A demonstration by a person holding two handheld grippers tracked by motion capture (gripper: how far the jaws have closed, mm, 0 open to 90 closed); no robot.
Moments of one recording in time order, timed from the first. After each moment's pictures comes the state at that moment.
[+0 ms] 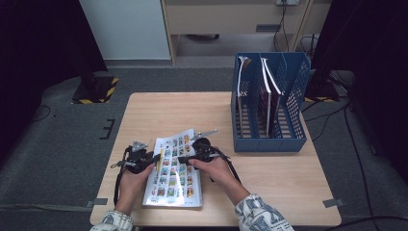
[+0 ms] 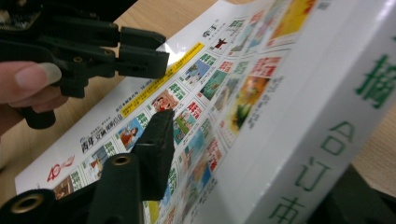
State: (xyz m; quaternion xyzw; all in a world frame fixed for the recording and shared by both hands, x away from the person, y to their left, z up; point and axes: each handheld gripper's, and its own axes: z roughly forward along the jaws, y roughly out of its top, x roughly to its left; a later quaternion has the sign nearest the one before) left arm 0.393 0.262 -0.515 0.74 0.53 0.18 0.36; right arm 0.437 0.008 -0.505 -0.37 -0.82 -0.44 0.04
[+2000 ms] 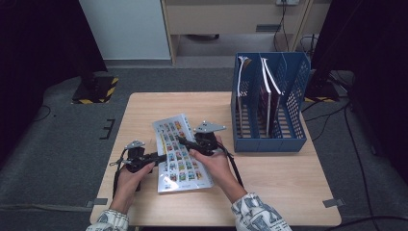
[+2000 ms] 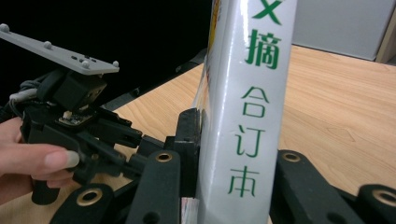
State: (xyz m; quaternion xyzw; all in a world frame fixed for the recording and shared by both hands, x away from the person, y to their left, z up) left arm 0.399 0.273 -0.517 0.73 0.50 0.07 0.45; right arm 0.429 0.001 -0.455 -0.31 -0.76 -0.56 -0.09
